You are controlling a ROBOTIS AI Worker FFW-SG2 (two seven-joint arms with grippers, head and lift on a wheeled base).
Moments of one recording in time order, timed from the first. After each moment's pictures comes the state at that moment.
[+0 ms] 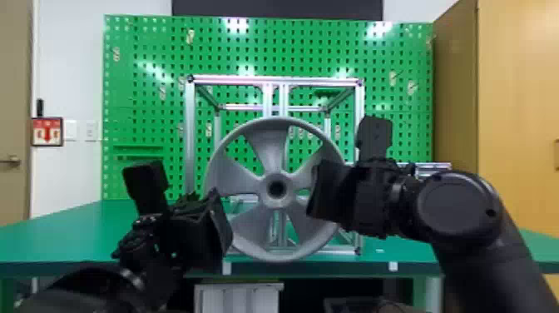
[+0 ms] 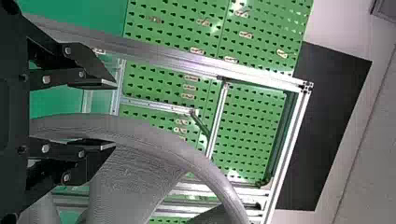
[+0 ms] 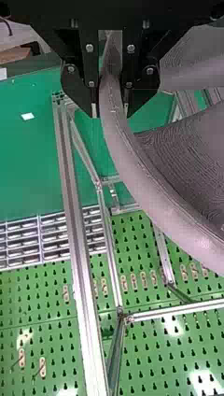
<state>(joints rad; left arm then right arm) -0.77 0.22 -0.29 -1.62 0.59 0.35 0.26 -1.06 0.00 0.15 -1.60 -0.85 1.09 -0.92</state>
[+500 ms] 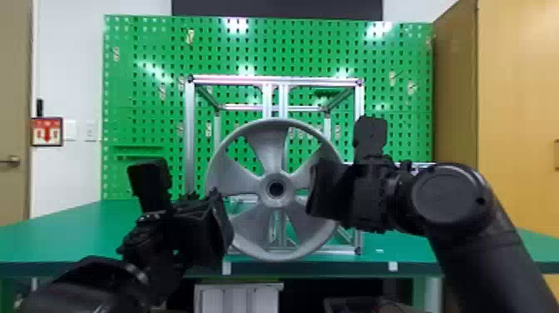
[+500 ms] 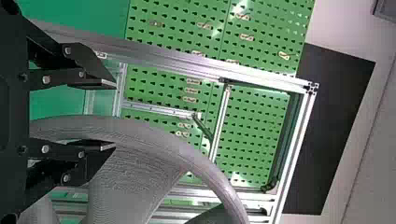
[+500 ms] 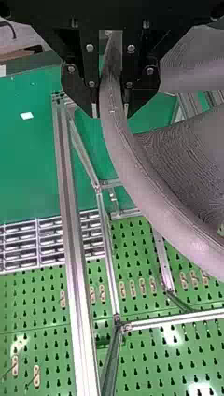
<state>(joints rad) -0.80 0.22 -0.30 -1.58 0.57 0.36 0.27 -1.09 0.00 0.15 -1.54 -0.83 1.12 -0.90</state>
